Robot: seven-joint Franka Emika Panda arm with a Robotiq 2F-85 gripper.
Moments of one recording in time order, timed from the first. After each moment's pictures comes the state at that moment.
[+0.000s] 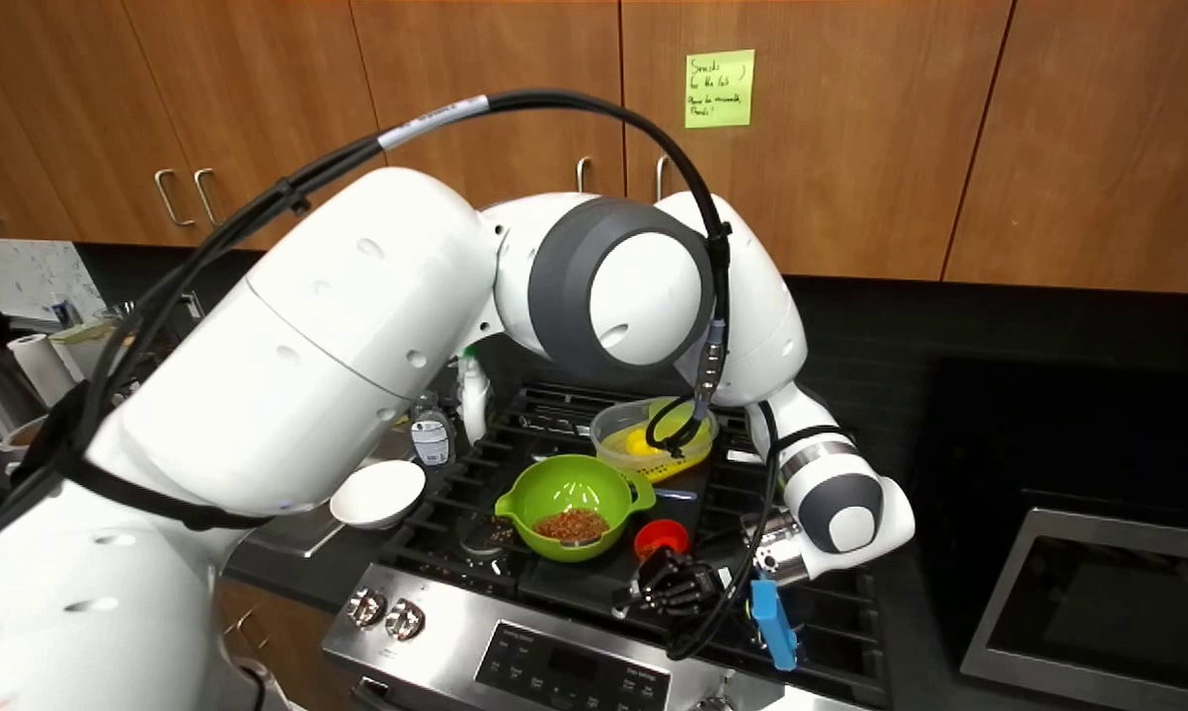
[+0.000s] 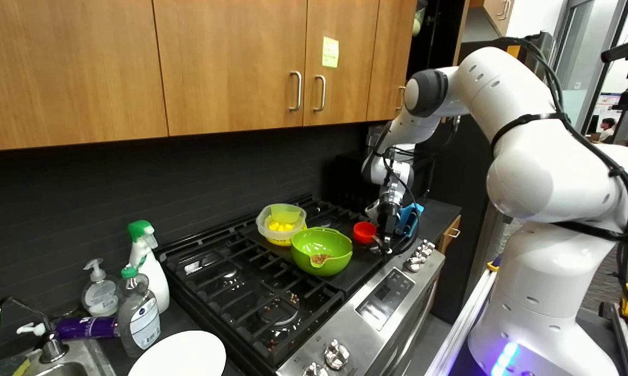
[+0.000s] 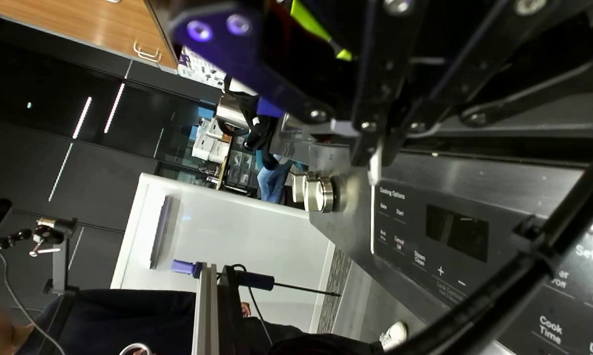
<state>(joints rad) -0.59 0.92 -0.17 -1.65 0.46 1.36 -1.57</state>
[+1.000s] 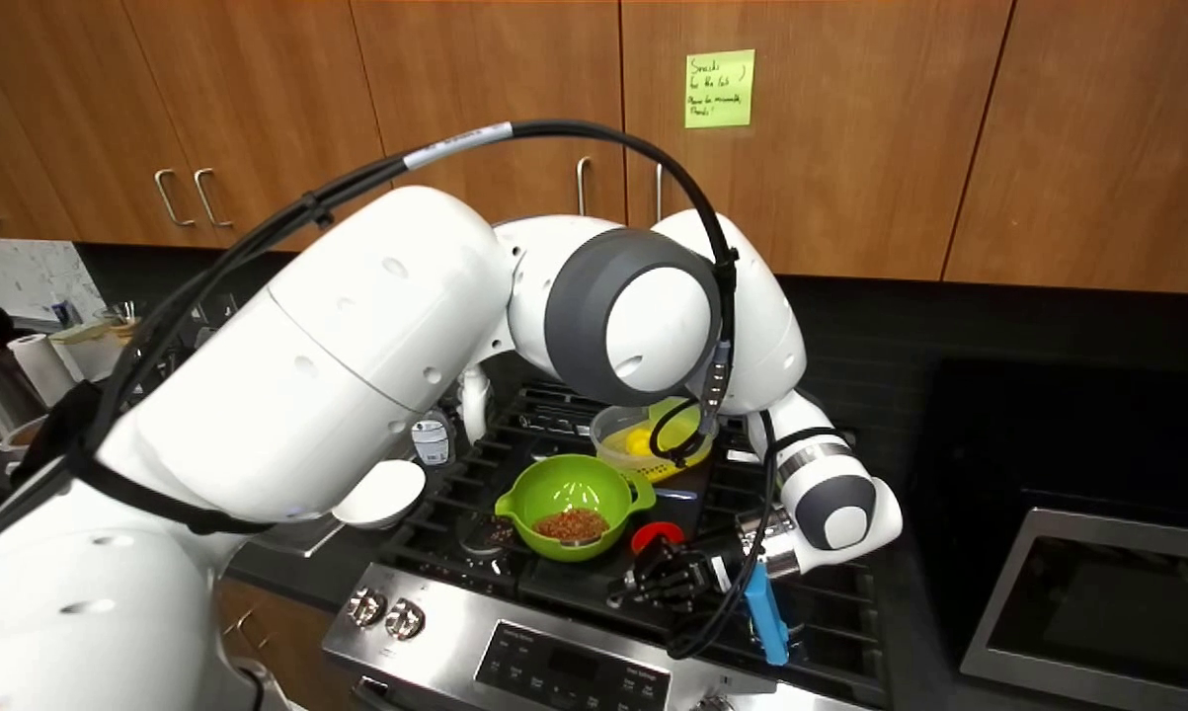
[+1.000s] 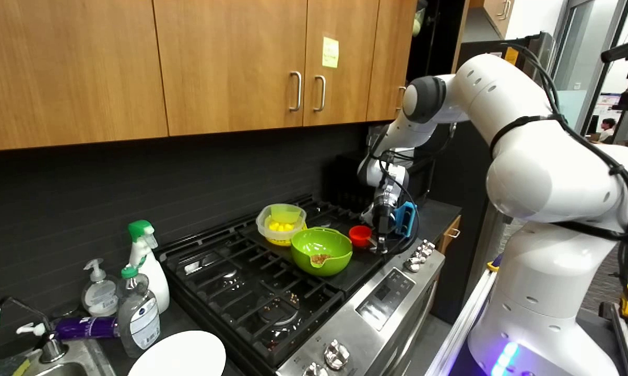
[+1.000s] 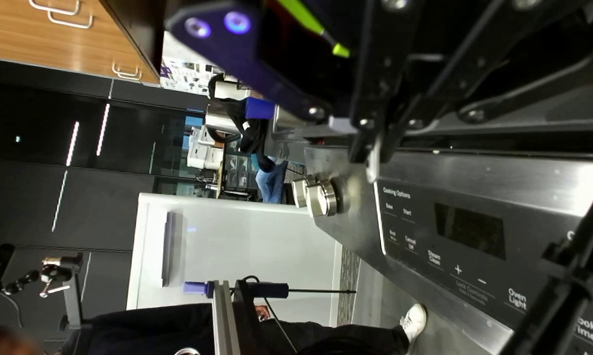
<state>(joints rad) -0.61 0.97 -0.13 -1.58 0.46 1.32 -1.41</state>
